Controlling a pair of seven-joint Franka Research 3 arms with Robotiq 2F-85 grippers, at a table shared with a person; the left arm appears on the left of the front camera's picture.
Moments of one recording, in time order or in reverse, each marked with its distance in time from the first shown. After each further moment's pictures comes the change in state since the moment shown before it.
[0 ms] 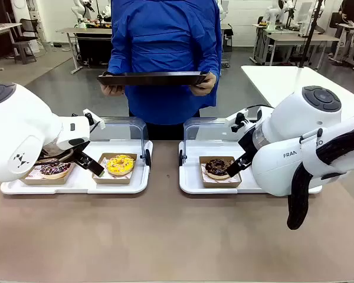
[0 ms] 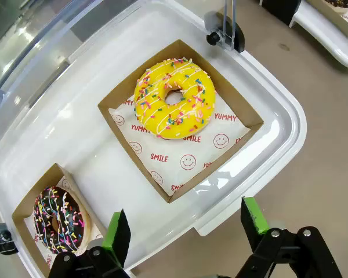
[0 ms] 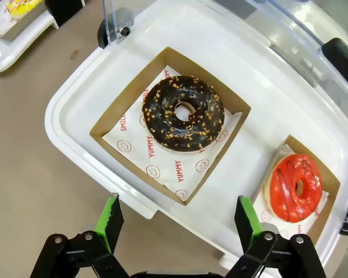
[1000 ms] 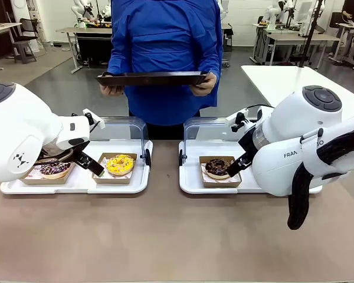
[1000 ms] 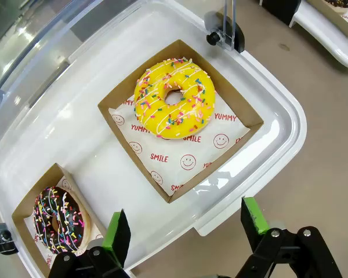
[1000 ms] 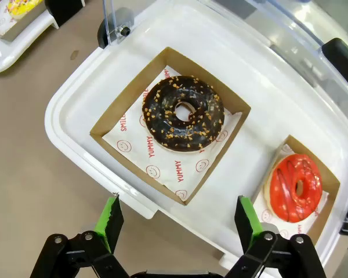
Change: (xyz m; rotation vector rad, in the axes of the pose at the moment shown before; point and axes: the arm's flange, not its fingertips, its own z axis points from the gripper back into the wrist) left arm 0.000 0.000 0.000 0.000 0.000 0.000; right arm 0.000 0.000 0.000 0.000 0.000 0.000
